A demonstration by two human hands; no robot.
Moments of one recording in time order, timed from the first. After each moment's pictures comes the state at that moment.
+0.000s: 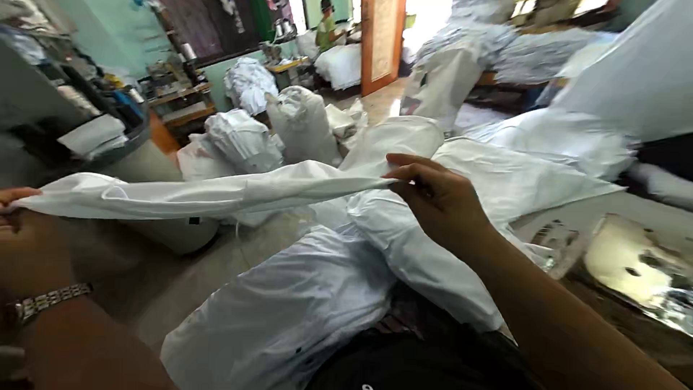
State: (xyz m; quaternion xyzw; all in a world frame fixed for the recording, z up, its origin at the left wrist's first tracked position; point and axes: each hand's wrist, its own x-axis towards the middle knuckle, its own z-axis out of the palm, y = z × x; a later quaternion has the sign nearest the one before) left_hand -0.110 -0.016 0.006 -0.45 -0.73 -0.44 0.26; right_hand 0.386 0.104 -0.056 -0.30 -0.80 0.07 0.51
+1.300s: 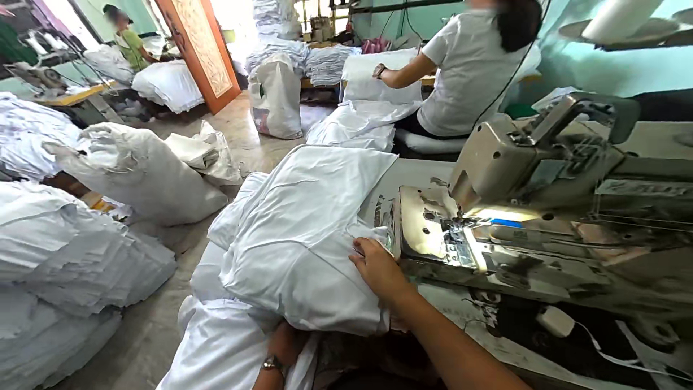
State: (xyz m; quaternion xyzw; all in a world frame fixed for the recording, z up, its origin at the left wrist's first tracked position) left_hand 0.260 0.159 -0.408 -0.80 -0.51 0.07 -0.31; right_hand 0.543 0.104 -0.227 -0.80 -0.50 0.21 0.25
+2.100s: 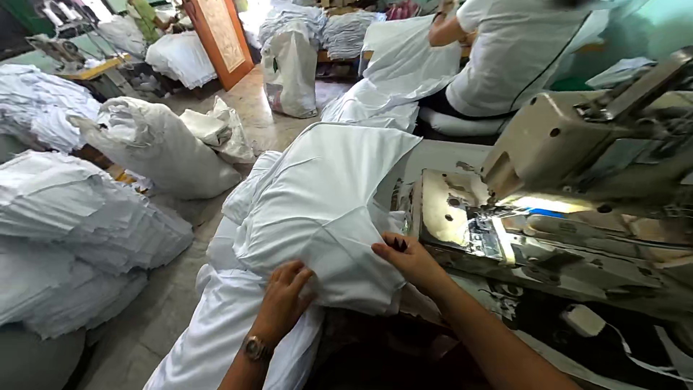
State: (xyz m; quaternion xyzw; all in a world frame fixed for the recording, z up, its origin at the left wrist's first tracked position) left_hand 0.252 0.160 -0.273 -0.91 -0.29 -0.27 -0.14; right_hand 0.558 0.071 -0.222 -0.60 -0.48 0.41 0.49
